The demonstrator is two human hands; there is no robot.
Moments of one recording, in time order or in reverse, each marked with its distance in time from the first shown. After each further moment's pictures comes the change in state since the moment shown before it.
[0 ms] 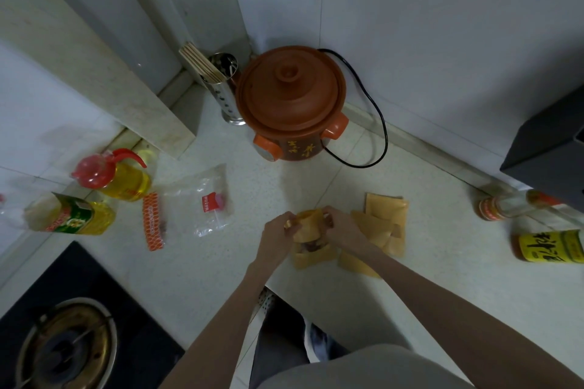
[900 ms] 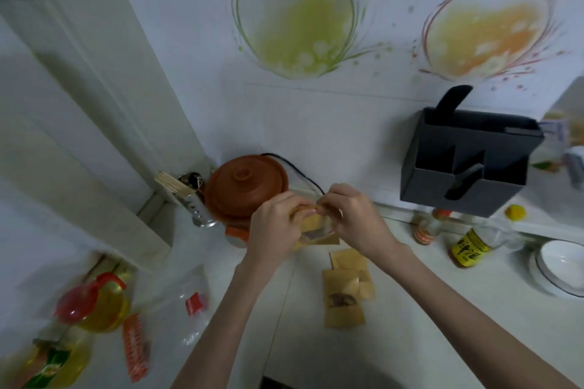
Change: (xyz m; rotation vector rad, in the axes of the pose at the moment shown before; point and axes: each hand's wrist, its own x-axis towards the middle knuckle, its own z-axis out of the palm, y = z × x) left_hand -0.070 0.220 -0.095 0.224 0.316 1.059; right_hand -0.163 -0.134 -0.147 -0.325 0.754 -0.596
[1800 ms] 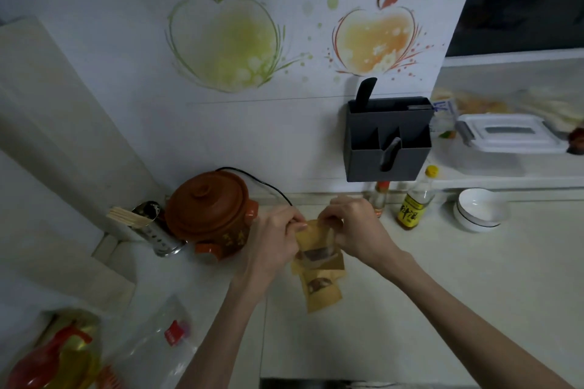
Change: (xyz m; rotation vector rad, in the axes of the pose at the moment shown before) left_hand -0.031 0.045 -0.010 -0.165 -0.195 0.169; right_hand -0.084 -0.049 -0.041 -0.171 0.102 0.220
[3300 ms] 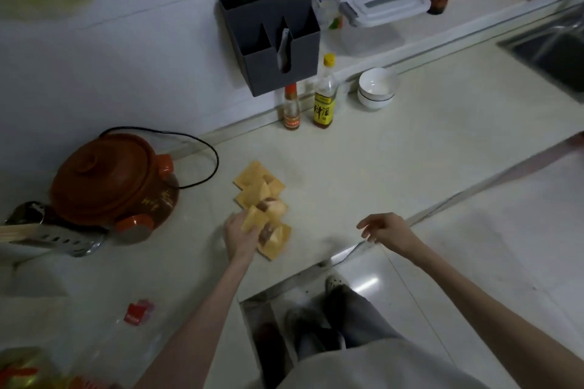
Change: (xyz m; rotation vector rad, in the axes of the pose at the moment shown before) left_hand -0.136 -0.092 0.151 -0.187 -0.374 -0.675; right_hand -0.267 0.076 0.069 0.502 -0.036 1.172
